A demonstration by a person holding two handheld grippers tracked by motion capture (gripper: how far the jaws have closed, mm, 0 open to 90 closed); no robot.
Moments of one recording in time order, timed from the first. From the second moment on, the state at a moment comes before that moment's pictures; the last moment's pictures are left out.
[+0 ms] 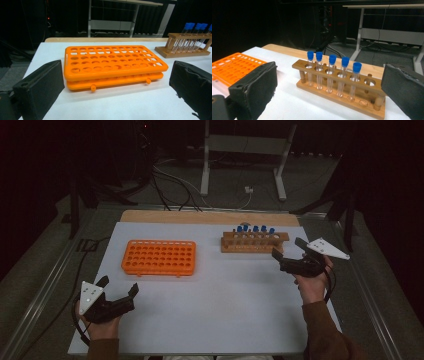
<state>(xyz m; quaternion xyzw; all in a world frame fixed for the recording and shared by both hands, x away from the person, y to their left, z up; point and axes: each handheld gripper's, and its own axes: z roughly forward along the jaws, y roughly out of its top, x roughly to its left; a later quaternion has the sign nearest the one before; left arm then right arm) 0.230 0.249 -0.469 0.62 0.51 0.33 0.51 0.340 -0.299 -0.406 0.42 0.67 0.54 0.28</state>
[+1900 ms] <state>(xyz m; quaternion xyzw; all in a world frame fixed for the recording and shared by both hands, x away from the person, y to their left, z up) 0.235 0.243 -0.477 0.64 0.51 0.27 0.51 0.460 -0.297 -0.460 0.47 0.72 0.43 0.28</state>
